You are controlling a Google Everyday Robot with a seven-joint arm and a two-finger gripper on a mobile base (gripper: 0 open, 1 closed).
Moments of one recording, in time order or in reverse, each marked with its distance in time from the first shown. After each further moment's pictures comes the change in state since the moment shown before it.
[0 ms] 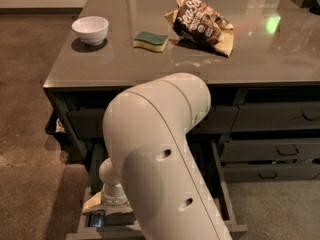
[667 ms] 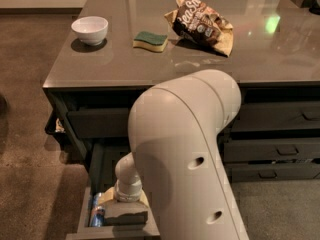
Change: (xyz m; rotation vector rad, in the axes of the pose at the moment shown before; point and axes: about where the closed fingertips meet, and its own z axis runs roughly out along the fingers) arm -0.001 -0.032 -0.028 -0.039 -0.068 0.051
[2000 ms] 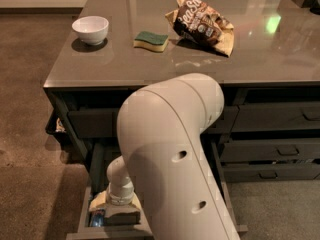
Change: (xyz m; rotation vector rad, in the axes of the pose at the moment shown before) arm 0.003 0.020 0.021 -0.010 0.034 -0.019
